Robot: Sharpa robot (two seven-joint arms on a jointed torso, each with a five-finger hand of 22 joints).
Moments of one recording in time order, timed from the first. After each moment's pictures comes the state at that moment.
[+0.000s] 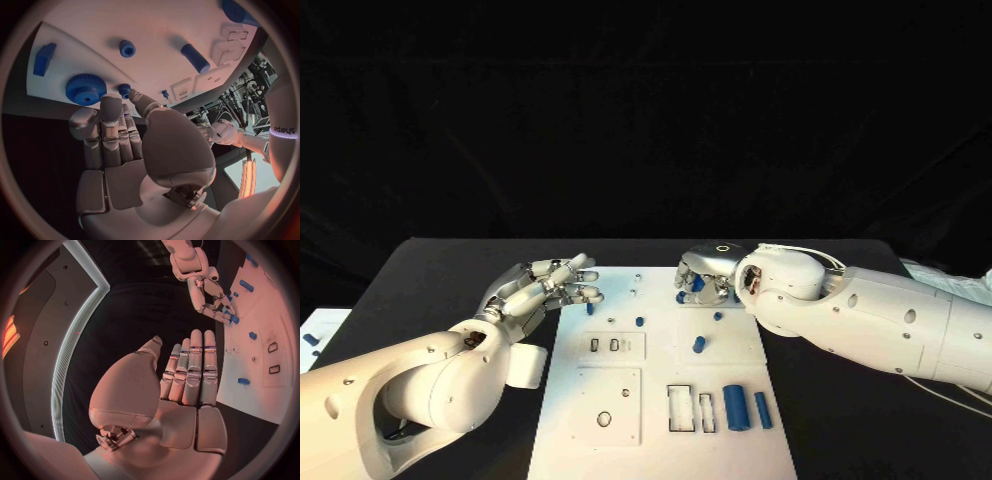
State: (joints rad) left arm 1.16 -0.96 -0.01 1.79 0.05 -0.39 0.43; left_hand 1.34 -0.03 0.14 0.17 0.15 0.98 0.20 0.13 0.07 1.13 0.14 0.11 0.07 1.20 0.08 0.23 0.22 0.17 0.98 0.19 0.39 0.17; right arm 1.23 -0.76 0.02 1.44 -1.74 -0.10 -0.14; right_hand 1.33 -0.07 0.34 -0.04 0.18 1.06 0.15 0.07 0.07 1.17 0.08 0.06 0.06 1.47 0.00 0.87 0.67 0.13 1.23 0.10 1.25 0.97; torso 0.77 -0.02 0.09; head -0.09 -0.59
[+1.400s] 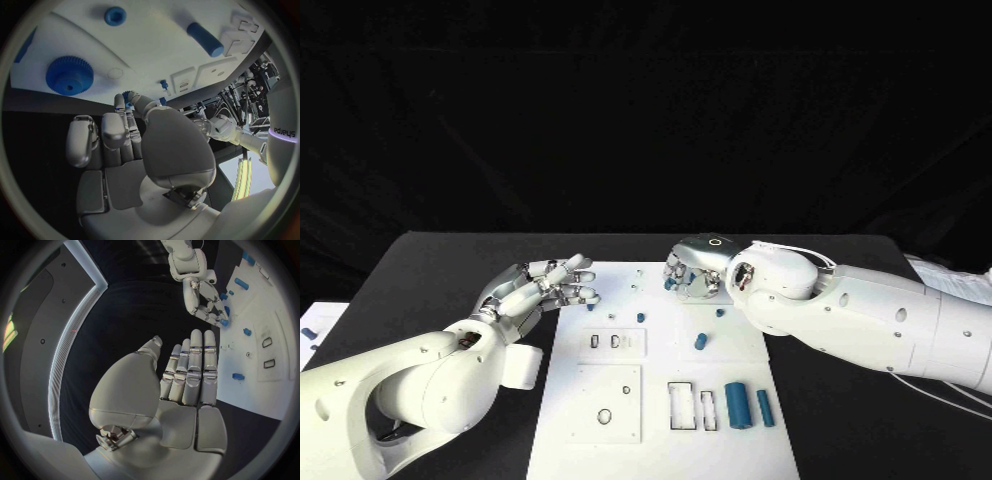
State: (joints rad) left arm 1.16 -0.97 -0.01 1.79 0.05 -0.38 0.41; left_hand 1.34 -0.03 0.14 0.17 0.15 0.98 0.21 0.11 0.07 1.13 0.14 0.09 0.07 1.20 0.08 0.23 0.23 0.17 0.98 0.19 0.39 0.17; right arm 1.23 -0.74 0.02 1.46 -1.74 -0.20 -0.13; right_hand 1.35 -0.05 0.41 0.02 0.14 1.14 0.12 0.08 0.08 1.27 0.05 0.06 0.07 1.47 -0.01 1.13 0.92 0.08 1.34 0.09 1.40 1.20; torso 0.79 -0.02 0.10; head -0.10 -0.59
